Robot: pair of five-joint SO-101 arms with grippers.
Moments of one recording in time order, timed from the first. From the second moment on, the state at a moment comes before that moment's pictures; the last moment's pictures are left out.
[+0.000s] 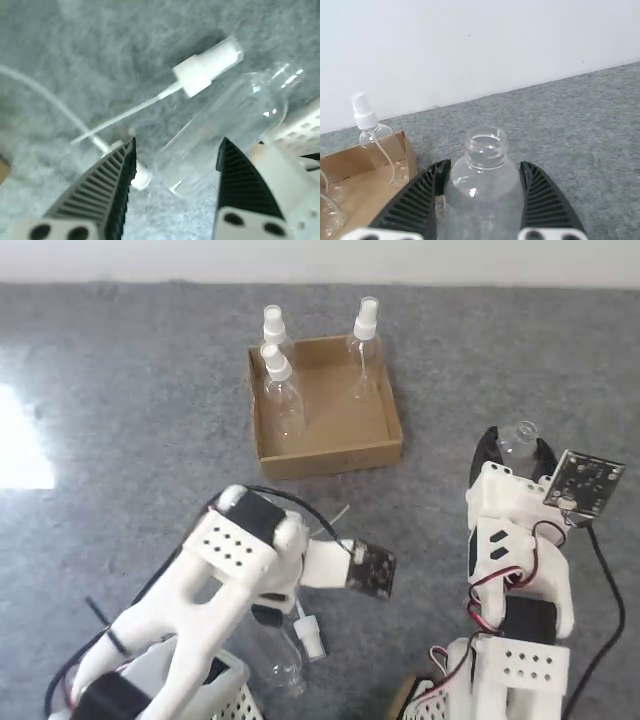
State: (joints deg) left arm 27.3 -29.0 45.3 90.7 -63.2; right arm 5.6 -77.8 71.5 30.9 -10.4
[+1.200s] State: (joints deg) left arm 43.6 -28.6 63.9 65.5 -60.4; right arm 4.4 -77.8 71.5 30.9 -10.4
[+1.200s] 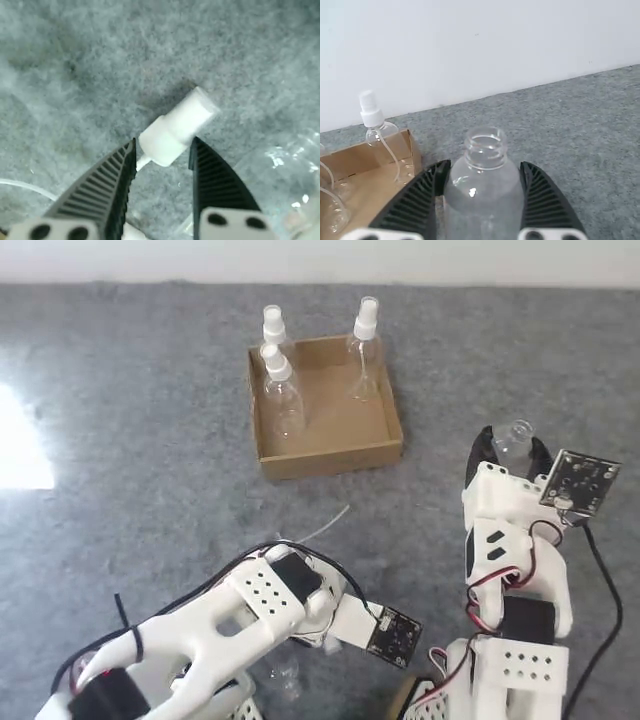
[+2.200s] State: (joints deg) left arm 46.1 -21.9 60.8 64.4 -58.2; right arm 4.1 -77.8 71.5 30.9 -10.4
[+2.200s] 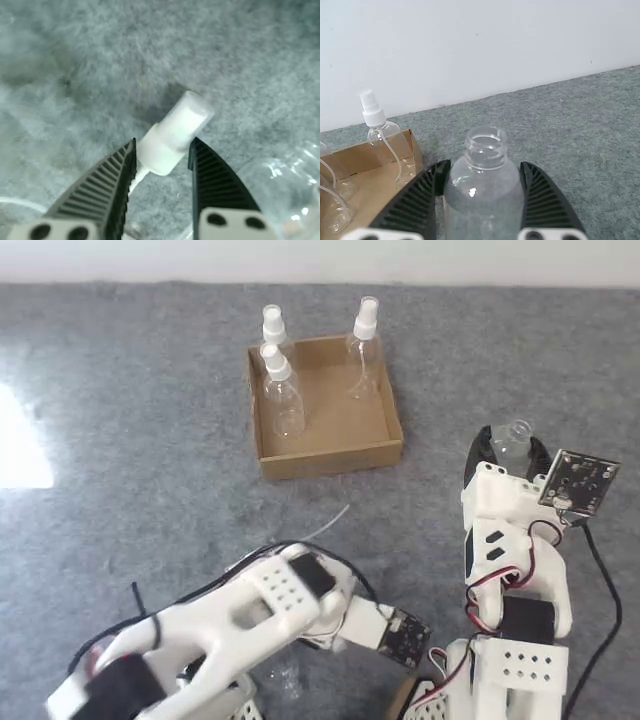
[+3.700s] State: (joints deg) left arm 40.4 -14.3 46.5 71.8 -49.5; right arm 4.1 -77.8 71.5 30.9 -10.4
